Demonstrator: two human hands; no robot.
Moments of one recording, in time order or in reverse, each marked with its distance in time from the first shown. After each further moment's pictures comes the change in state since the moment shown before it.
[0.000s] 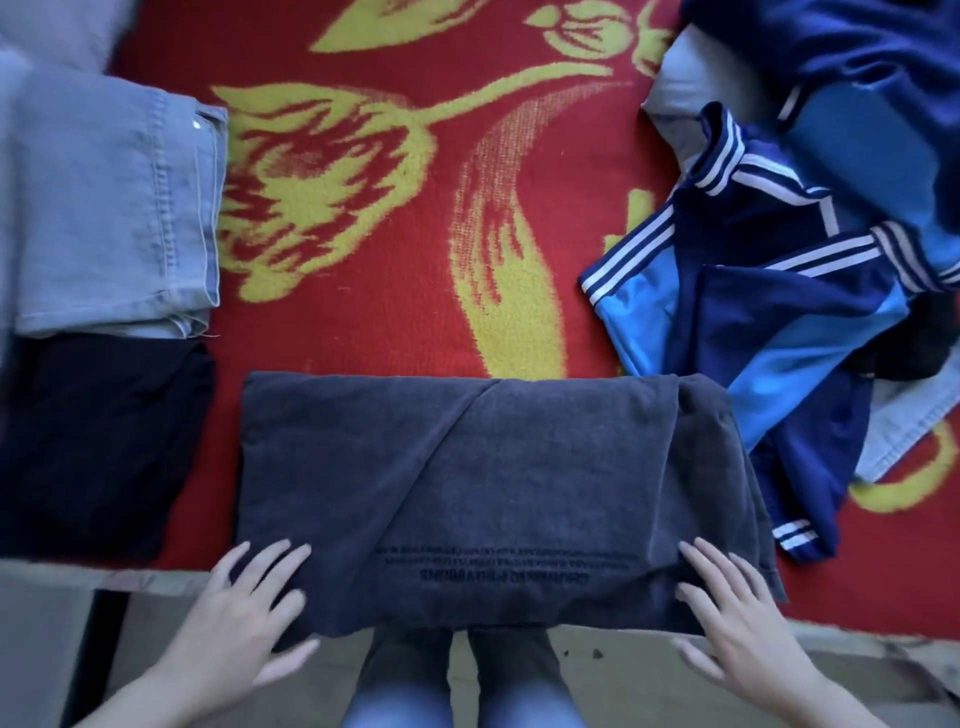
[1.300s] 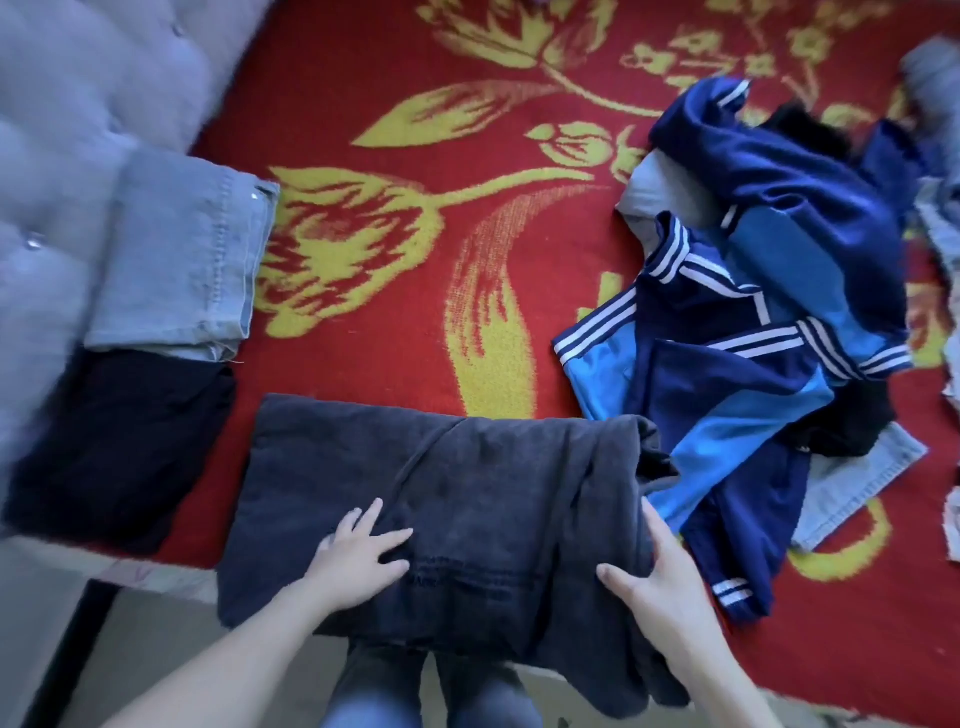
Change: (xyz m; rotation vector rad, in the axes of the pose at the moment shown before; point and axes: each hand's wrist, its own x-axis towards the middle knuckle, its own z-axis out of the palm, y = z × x) left_hand 0.114 0.086 -0.028 -0.513 -0.616 -0.563; right_hand 0.063 -0.033 -0.142 1.271 0.082 0.682
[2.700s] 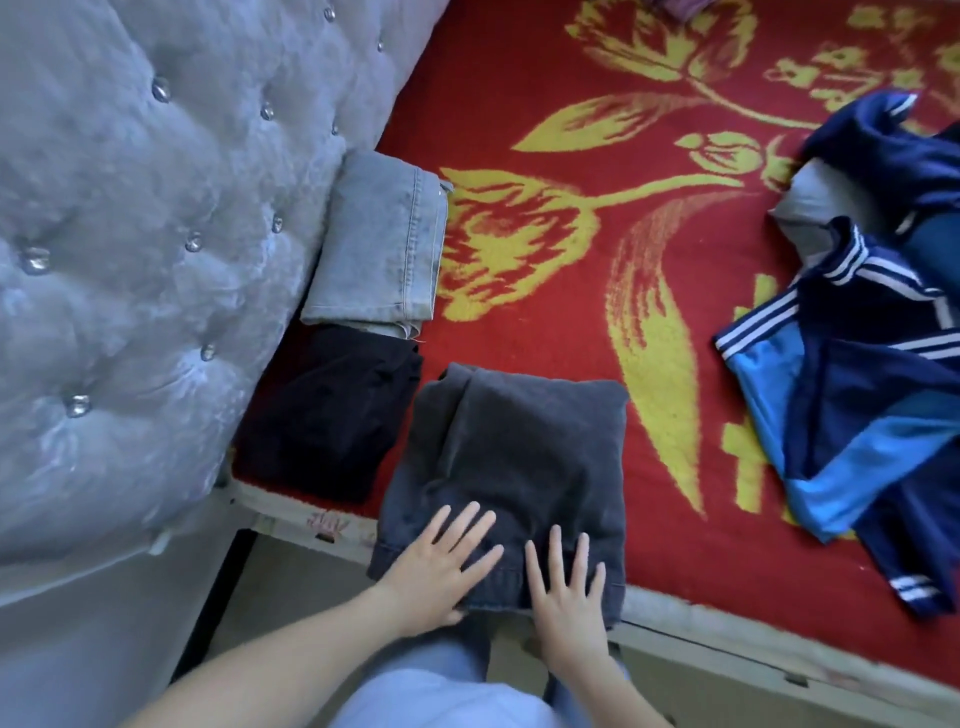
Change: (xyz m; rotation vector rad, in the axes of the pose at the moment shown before) left_hand -0.043 -0.188 0.026 0.833 0.648 0.708; right_hand -0.052 0.062 0.296 -1.178 -0.253 -0.397
